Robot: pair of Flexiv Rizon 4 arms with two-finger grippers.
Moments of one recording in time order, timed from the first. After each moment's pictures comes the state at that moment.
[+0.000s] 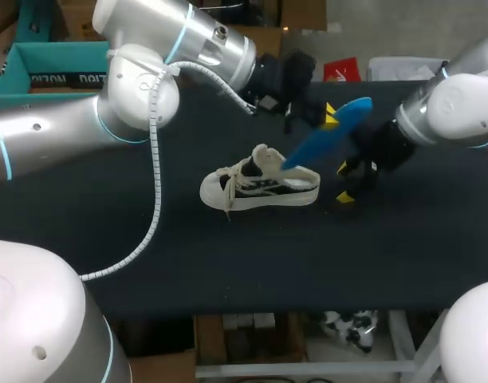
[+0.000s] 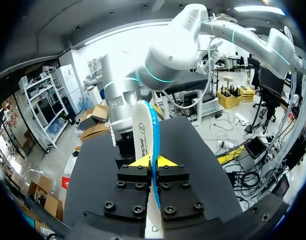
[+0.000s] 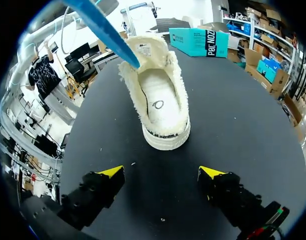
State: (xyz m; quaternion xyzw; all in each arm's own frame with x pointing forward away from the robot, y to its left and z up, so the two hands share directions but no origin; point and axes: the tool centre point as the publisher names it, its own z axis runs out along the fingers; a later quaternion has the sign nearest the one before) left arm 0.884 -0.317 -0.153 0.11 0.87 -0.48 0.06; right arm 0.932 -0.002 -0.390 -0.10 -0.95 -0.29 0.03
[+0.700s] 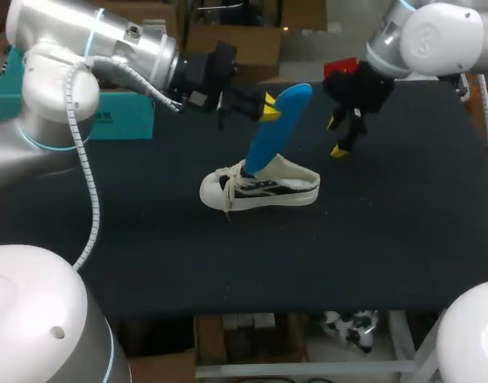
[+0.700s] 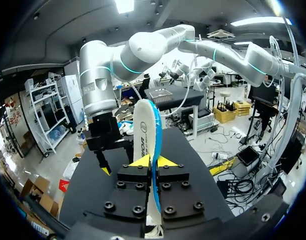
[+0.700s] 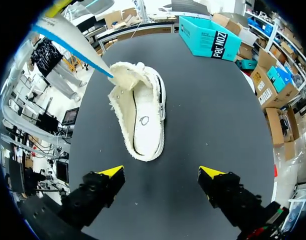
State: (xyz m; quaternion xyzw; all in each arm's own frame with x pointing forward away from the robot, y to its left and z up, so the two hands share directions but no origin) left arm 0.869 -0.209 -0.123 0.10 0.83 -0.54 0.04; right arm 0.990 0.022 -0.305 -0.03 -0.99 -0.17 0.02
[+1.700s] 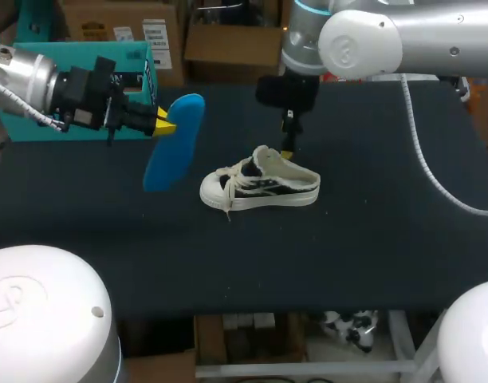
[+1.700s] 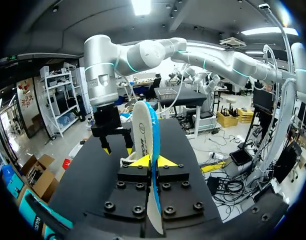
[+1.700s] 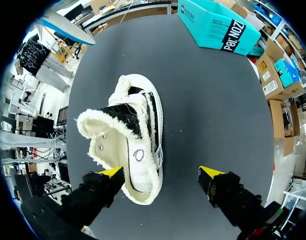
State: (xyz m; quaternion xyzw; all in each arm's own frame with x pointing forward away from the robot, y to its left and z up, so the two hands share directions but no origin) left arm 0.843 -0.032 -0.135 0.02 0.84 -0.55 0.05; right arm 0.995 0.123 -0.317 -0.05 -1.00 -0.06 0.02
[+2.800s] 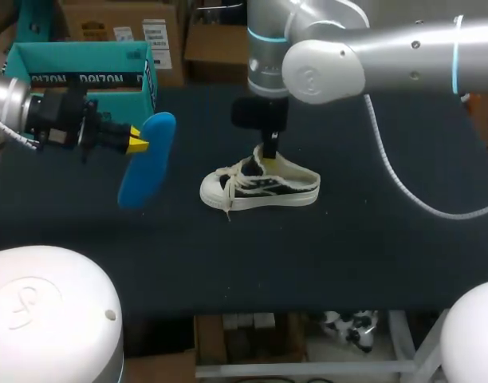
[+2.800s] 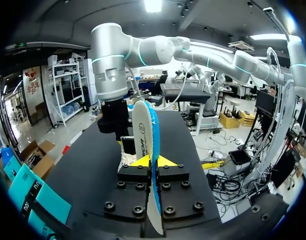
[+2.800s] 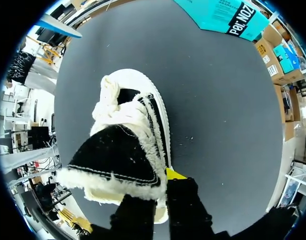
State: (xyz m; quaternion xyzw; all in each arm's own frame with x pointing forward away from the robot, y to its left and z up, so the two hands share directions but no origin) left arm 0.847 0.015 -0.172 -0.01 0.84 -0.54 0.04; right arm 0.979 0.152 -0.354 -0.10 -0.99 0.00 0.01
